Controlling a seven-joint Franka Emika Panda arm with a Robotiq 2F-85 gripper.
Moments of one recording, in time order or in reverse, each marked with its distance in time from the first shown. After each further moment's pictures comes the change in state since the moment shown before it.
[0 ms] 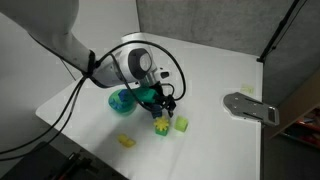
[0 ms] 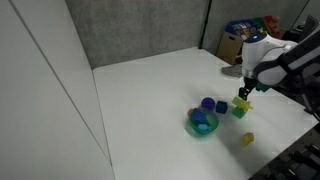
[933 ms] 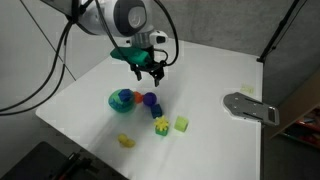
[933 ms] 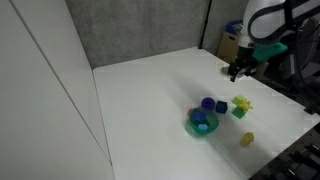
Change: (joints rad) arm -0.152 -0.174 0.237 0.149 0.358 -0.258 -0.209
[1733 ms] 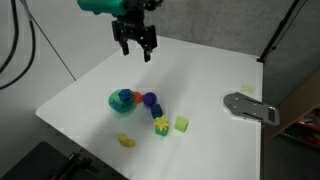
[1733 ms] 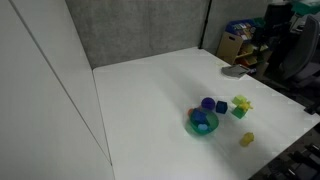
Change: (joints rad) arm -0.024 -0.298 0.013 0.013 0.028 -0.316 -0.015
